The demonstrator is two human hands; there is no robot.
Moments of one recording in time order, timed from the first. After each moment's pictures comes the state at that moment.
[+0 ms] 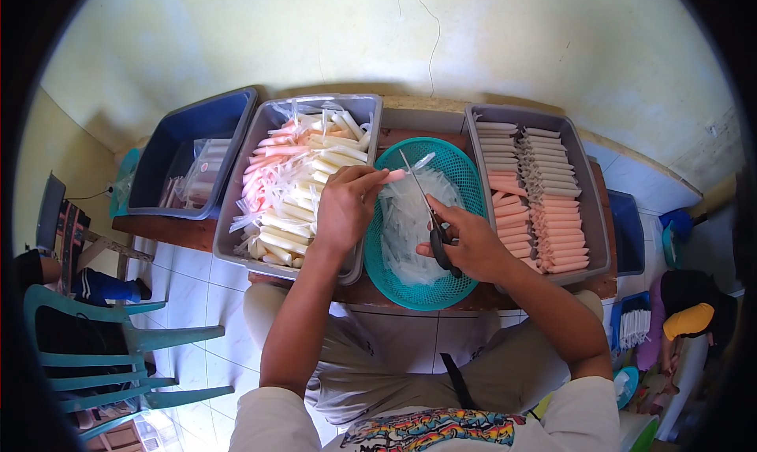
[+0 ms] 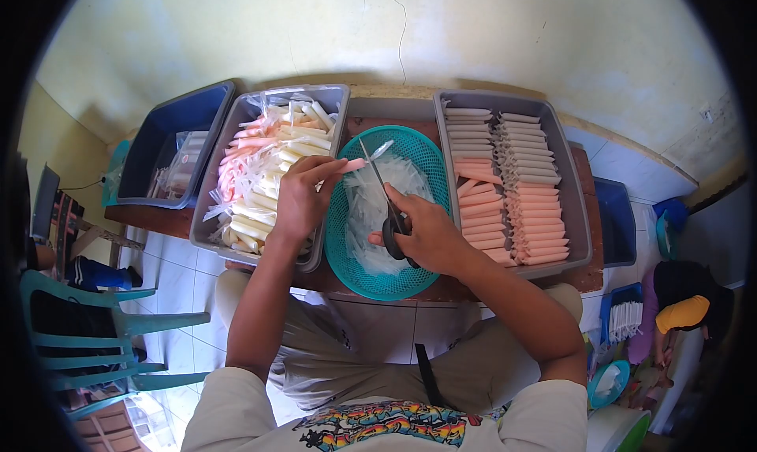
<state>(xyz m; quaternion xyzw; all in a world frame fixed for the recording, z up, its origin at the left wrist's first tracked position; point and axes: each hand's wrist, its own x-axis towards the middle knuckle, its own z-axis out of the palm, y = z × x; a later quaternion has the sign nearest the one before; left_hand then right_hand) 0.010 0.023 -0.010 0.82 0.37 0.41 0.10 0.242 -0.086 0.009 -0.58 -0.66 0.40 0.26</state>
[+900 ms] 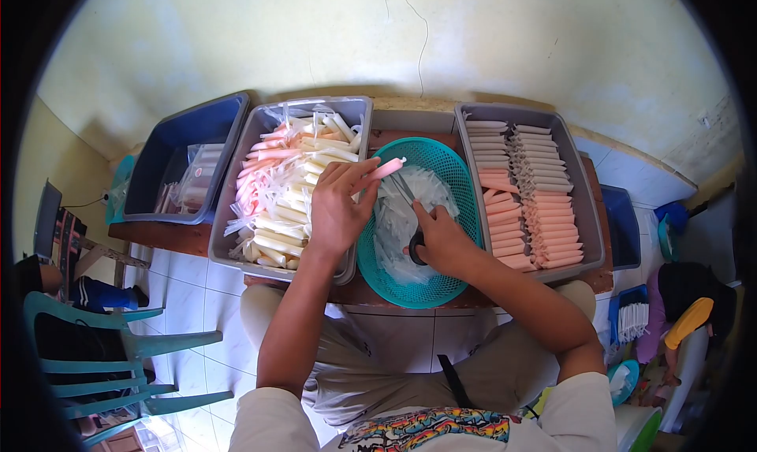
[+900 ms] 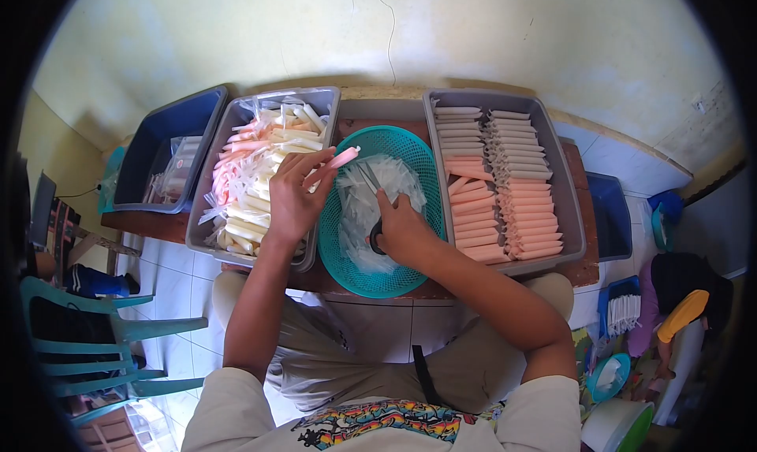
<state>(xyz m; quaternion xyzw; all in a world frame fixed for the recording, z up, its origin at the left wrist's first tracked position) 0.017 0.019 -0.002 0.80 0.36 0.46 0.11 0.223 -0.076 -0.042 -0.64 -0.70 0.26 0.16</state>
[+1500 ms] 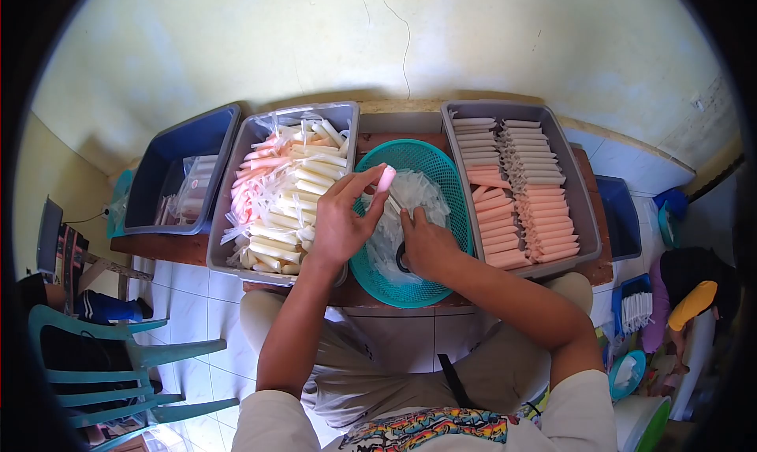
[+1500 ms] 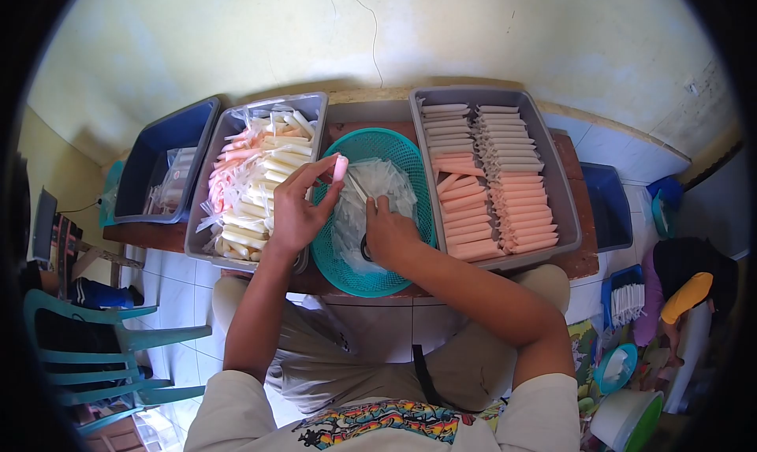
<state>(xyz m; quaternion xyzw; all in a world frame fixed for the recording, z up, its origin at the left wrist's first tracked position) 0.032 0.002 0.002 0.81 0.33 0.46 0.19 0.208 -0.077 -0.052 -0.64 -0.75 0.15 0.02</state>
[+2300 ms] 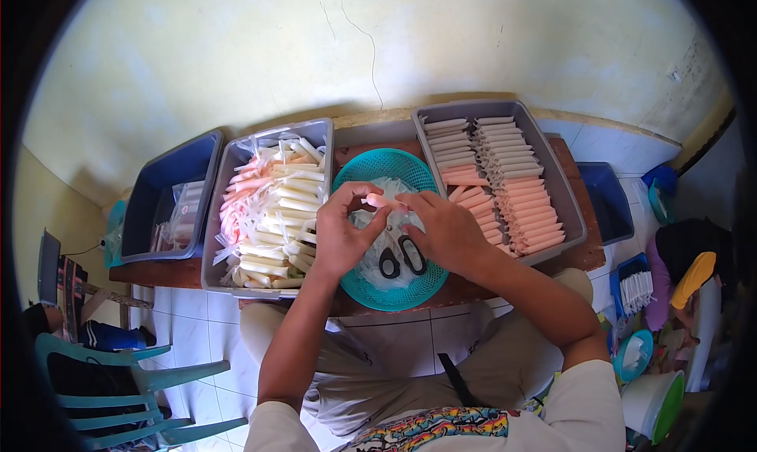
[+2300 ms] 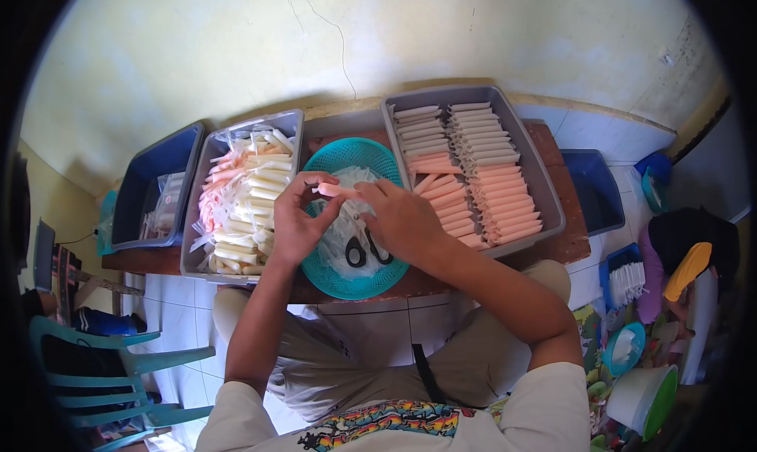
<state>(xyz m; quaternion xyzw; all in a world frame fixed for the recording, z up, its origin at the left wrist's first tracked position) 0.057 -0.011 -0.003 0.74 0.26 0.46 0.41 0.256 -0.101 0.020 -0.60 -0.75 0.11 0.26</state>
